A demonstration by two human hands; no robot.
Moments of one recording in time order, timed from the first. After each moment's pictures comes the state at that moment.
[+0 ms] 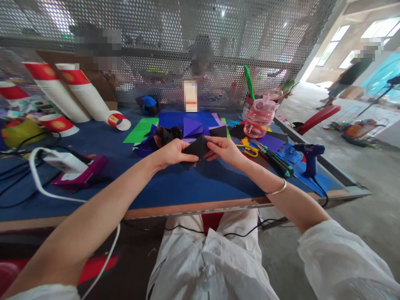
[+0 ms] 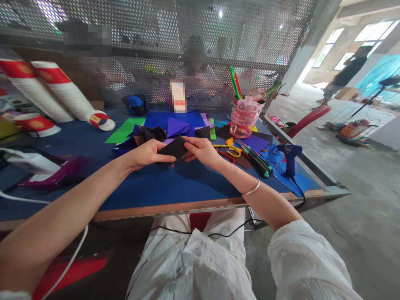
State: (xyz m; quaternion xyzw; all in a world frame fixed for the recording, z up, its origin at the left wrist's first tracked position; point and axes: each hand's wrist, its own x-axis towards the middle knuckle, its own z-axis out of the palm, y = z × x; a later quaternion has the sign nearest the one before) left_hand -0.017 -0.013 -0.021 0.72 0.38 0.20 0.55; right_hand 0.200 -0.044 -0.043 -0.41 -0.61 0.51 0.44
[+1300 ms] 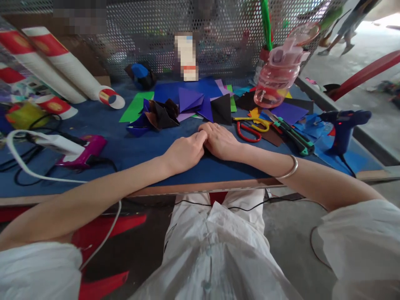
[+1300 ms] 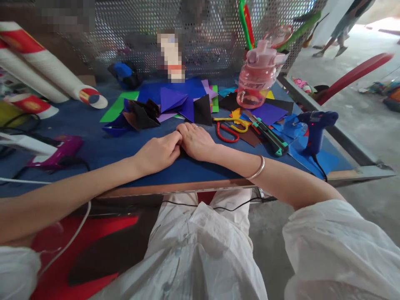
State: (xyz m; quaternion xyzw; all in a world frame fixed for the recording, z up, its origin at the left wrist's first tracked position) left_hand 0.025 -0.068 -0.044 0.91 0.41 0.04 0.01; right_hand 0.192 -0.057 -0.072 -0.49 -0.86 0.02 0.15
